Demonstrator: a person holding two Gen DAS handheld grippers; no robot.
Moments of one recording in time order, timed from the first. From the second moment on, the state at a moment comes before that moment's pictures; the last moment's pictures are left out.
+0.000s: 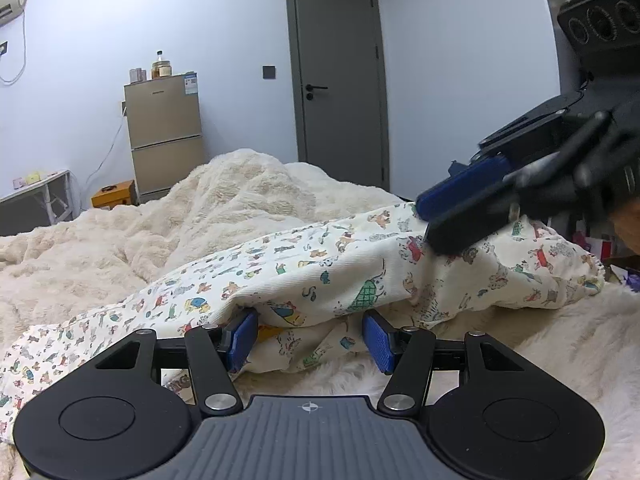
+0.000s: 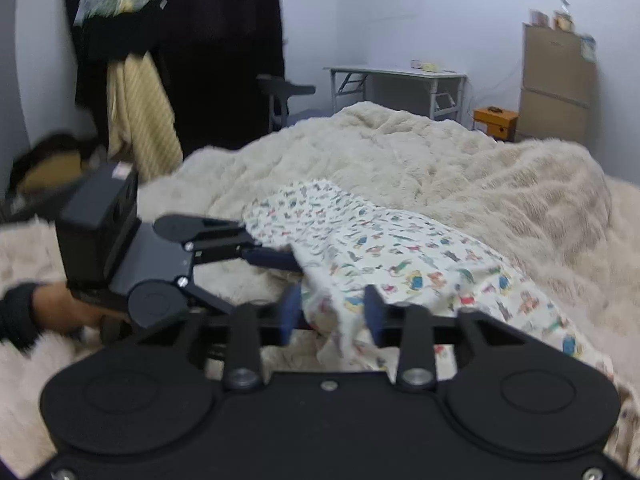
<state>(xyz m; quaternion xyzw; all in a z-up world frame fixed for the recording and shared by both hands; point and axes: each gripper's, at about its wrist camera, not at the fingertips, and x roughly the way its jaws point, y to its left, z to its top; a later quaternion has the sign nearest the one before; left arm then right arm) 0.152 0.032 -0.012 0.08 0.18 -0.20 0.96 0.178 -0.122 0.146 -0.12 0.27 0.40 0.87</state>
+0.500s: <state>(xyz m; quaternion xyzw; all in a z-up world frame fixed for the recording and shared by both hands) 0.144 0.016 -0.013 0.13 0.18 -0.29 0.93 0.203 -0.086 0.147 -0.12 0.30 0.40 0.86</state>
